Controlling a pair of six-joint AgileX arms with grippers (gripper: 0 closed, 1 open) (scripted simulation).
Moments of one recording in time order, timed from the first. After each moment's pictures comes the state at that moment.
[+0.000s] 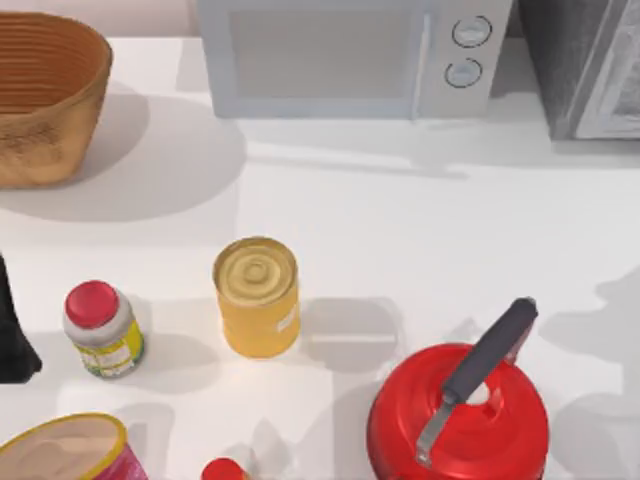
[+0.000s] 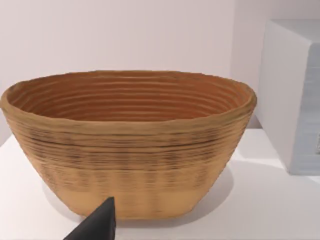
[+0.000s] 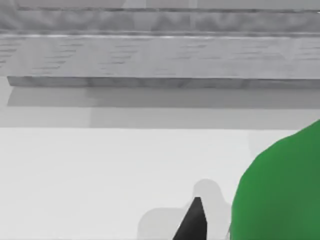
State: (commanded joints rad) left arm 0.00 0.00 0.00 0.00 0.00 0.00; right arm -0.40 1.53 0.47 0.61 -0.35 -0.16
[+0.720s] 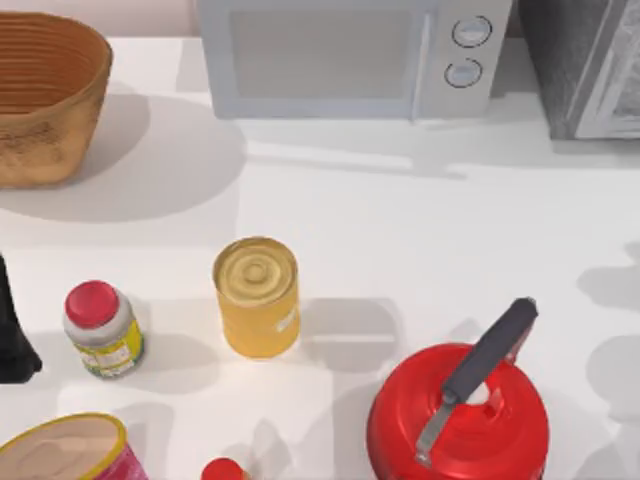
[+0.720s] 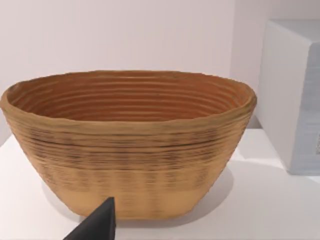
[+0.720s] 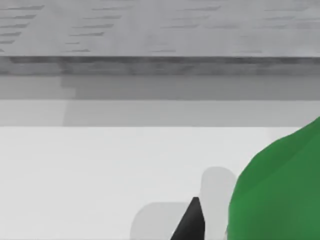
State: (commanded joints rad) left arm 0.00 0.00 0.00 0.00 0.00 0.00; right arm -0.35 1.87 0.57 0.86 -0.29 -0.14
